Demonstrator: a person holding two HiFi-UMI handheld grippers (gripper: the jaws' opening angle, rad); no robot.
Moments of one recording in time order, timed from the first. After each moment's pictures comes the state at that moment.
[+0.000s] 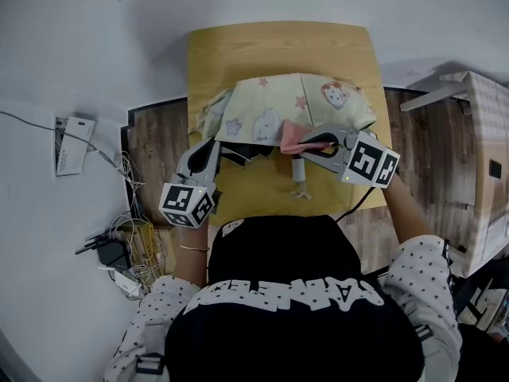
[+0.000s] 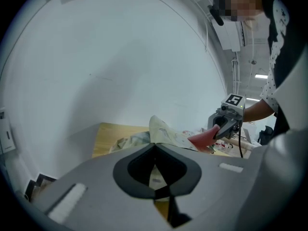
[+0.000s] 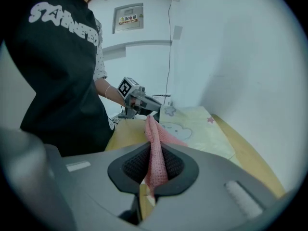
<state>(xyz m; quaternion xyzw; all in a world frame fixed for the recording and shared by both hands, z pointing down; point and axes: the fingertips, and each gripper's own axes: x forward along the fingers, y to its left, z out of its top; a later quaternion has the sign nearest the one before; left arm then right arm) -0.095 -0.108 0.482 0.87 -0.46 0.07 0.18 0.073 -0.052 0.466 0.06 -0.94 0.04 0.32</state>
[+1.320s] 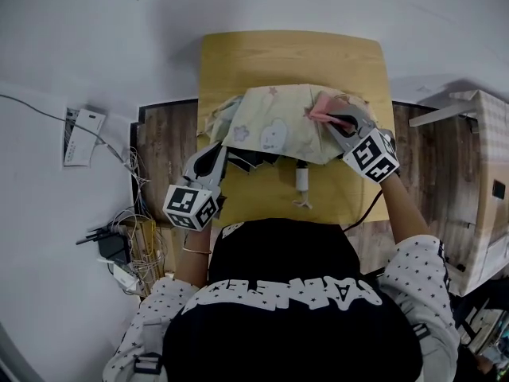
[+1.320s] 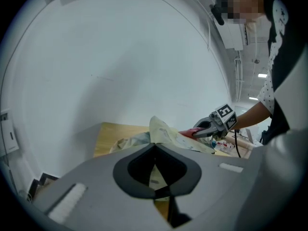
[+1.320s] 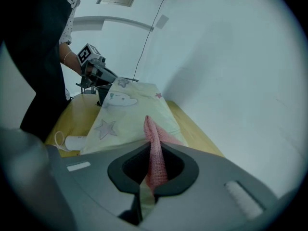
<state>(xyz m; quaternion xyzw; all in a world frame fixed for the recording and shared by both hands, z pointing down) -0.095 -0.105 0.478 0.86 -0.47 0.08 0.18 0.144 -0.147 0.503 0.27 -0.88 -0.04 0.40</state>
